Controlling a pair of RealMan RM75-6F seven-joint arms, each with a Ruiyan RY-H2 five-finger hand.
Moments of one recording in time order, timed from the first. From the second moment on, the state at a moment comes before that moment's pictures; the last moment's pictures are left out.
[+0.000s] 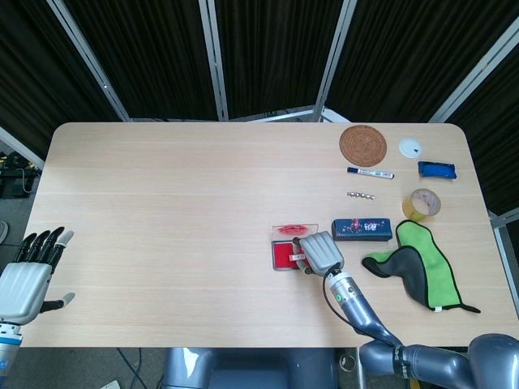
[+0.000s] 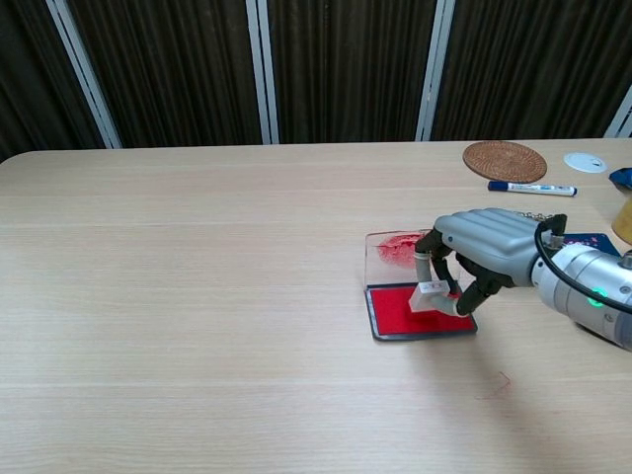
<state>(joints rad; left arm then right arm) -0.13 -0.98 0.01 -1.94 1.45 1.38 0.37 0.64 -1.70 0.13 -1.37 -1.18 0.99 -0.41</state>
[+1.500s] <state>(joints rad) -0.13 -0.98 0.03 -1.95 1.46 1.37 0.39 0.57 -1.58 0.01 -1.52 -1.32 0.99 -0.38</state>
